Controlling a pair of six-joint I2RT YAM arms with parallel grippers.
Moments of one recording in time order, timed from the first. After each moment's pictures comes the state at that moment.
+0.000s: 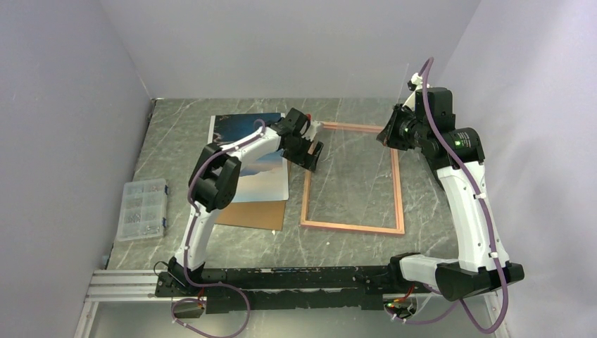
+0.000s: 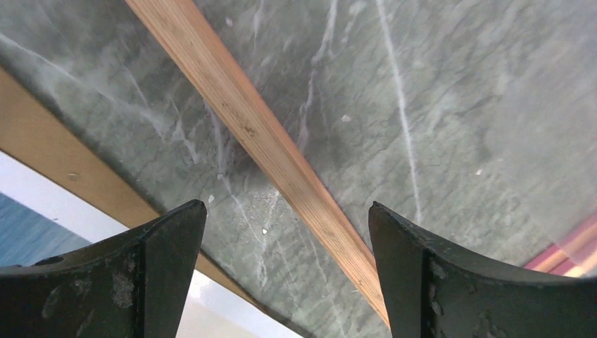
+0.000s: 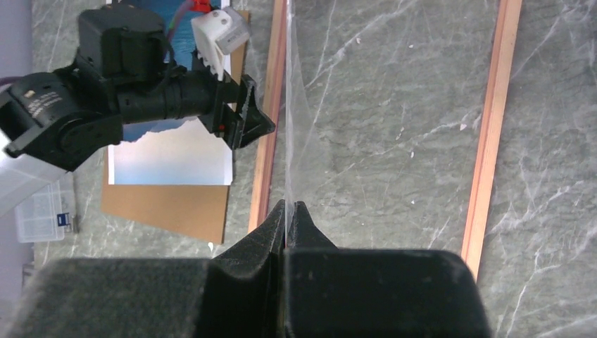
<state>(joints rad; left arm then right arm) -0.62 2.24 1.85 -0.61 0.27 -0.08 0.20 1.23 1.64 -1.06 -0.09 0.39</state>
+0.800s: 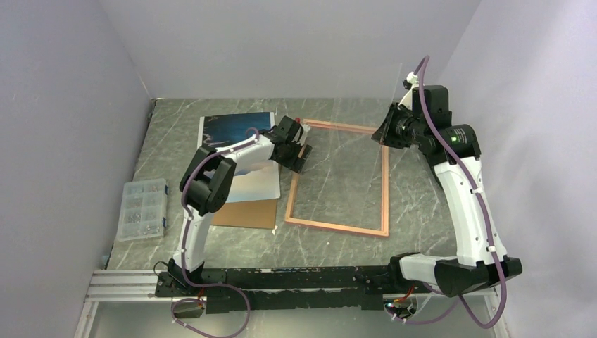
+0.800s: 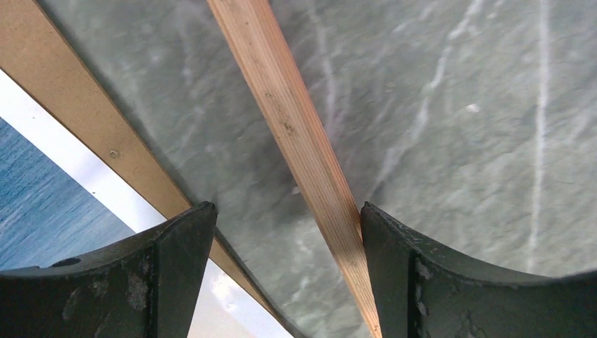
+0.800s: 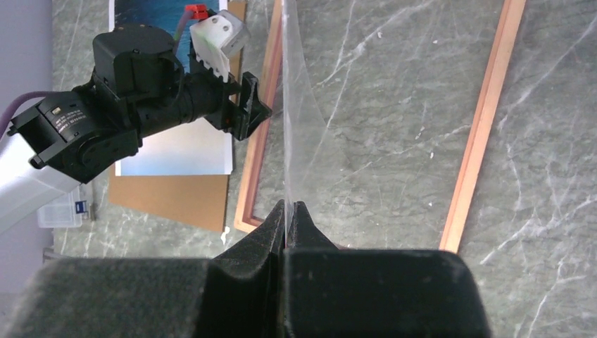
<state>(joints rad) -0.61 2.17 1.63 -0.45 0.05 -0.07 0.20 1.25 1.64 -1.05 -0.13 0.40</state>
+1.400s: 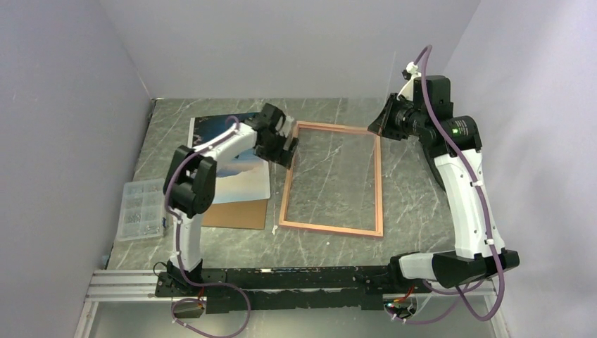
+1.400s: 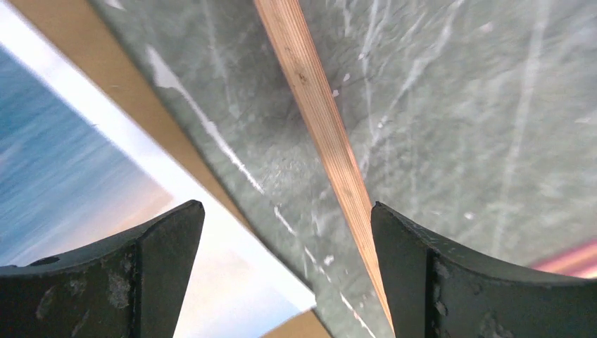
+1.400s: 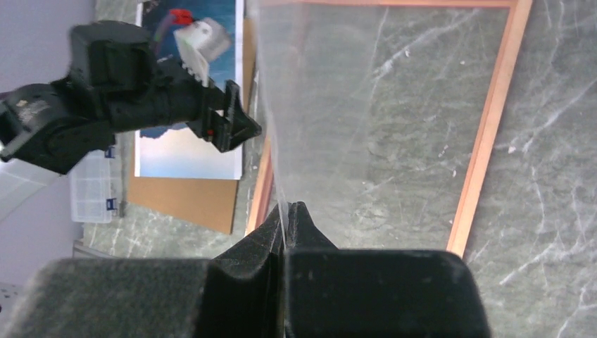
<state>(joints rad) -0.53 2.08 1.62 -0.65 0.12 -0.07 0.20 1.30 1.72 -1.05 -0.19 0.41</state>
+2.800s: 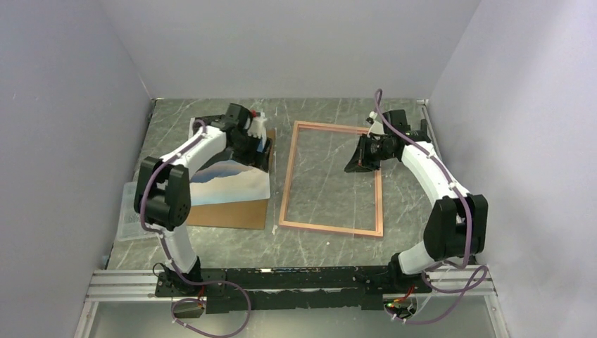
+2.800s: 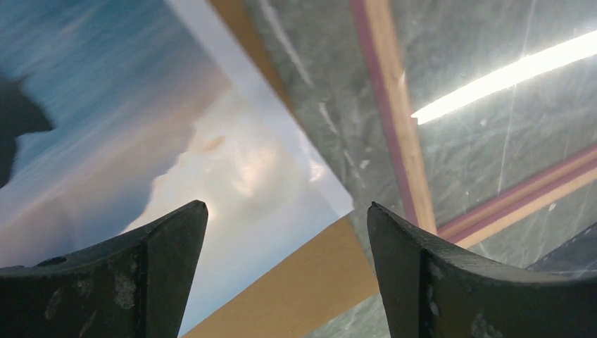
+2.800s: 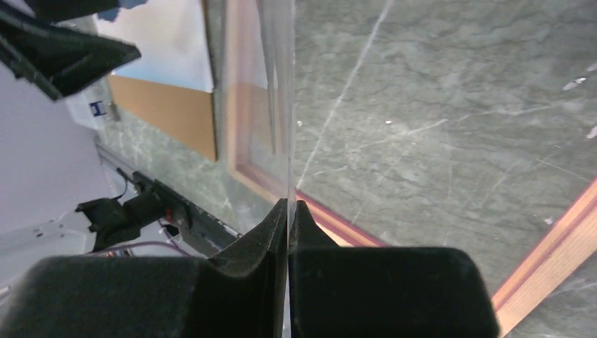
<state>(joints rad) -0.30 1.82 1.43 -0.71 0.32 0.02 0.12 1.48 1.20 -0.76 -0.58 0.36</state>
